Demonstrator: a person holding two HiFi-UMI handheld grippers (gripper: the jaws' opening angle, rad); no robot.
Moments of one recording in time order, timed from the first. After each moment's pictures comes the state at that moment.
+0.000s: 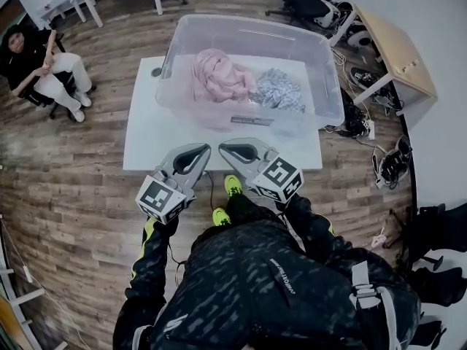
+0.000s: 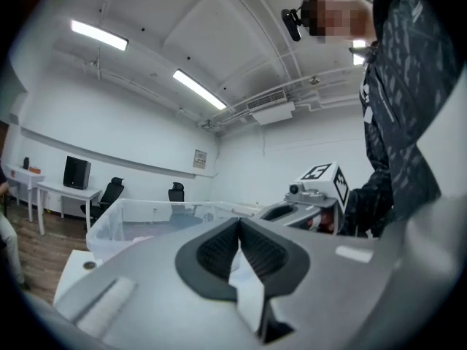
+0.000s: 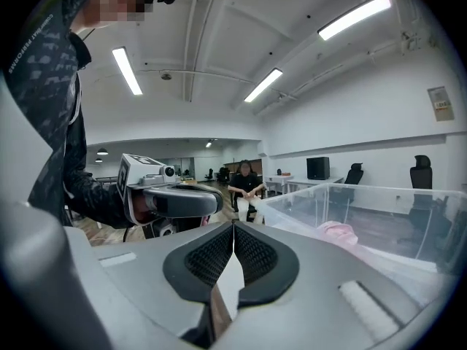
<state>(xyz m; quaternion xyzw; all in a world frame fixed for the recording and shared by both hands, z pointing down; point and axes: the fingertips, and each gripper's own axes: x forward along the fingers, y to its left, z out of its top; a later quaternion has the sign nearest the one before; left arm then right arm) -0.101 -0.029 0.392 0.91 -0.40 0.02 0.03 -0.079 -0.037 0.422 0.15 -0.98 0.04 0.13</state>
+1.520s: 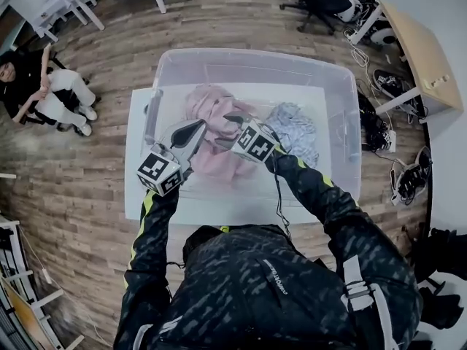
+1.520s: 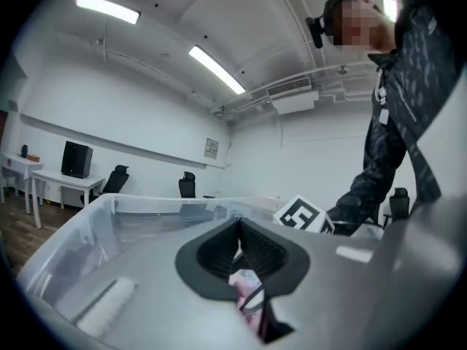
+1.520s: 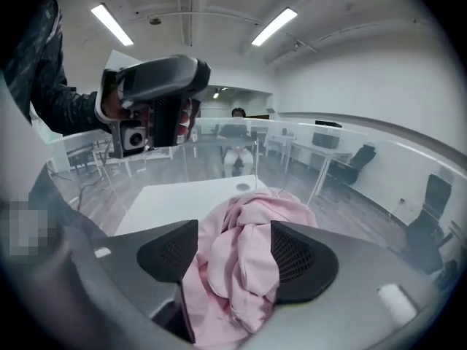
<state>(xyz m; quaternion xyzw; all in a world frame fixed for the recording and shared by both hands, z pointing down) -0.117 -0.352 0.429 0.90 -0.42 0.04 0.07 -0.104 -0.373 0.578 0.10 -0.94 -0.01 0.32</state>
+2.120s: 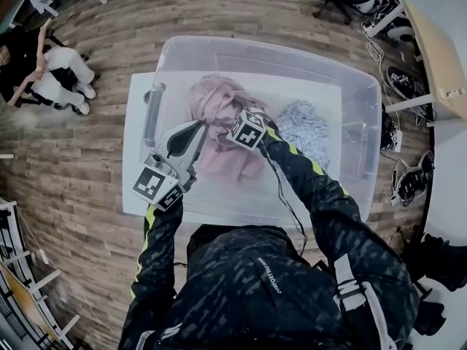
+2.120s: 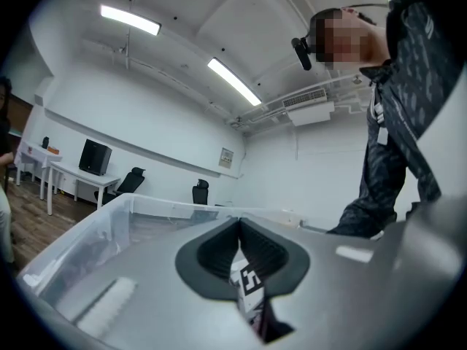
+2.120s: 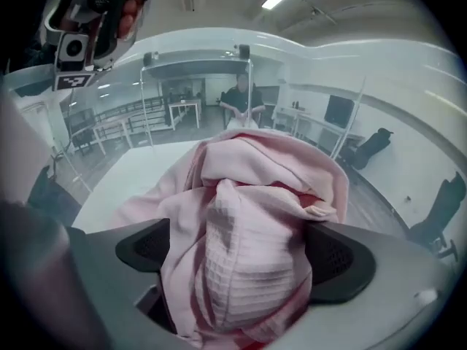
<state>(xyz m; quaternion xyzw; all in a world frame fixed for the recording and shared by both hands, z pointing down) -0.148 -0.368 0.421 0.88 -0.47 -0.02 0.08 -0.139 -0.429 0.691 0.07 -0.90 -0.02 0.44</state>
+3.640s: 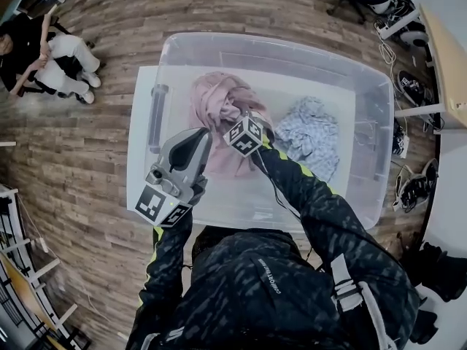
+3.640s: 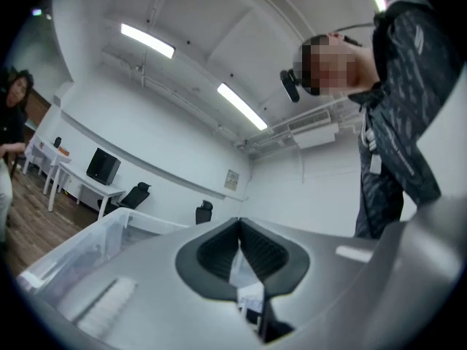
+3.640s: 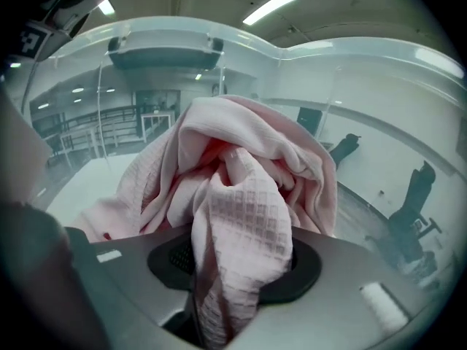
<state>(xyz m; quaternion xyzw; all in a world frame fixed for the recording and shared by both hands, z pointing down) -0.168 -0.359 0.395 0.86 -0.50 -0.11 0.06 -0.179 -0.450 0.716 0.18 -0.90 -0.02 0.38</state>
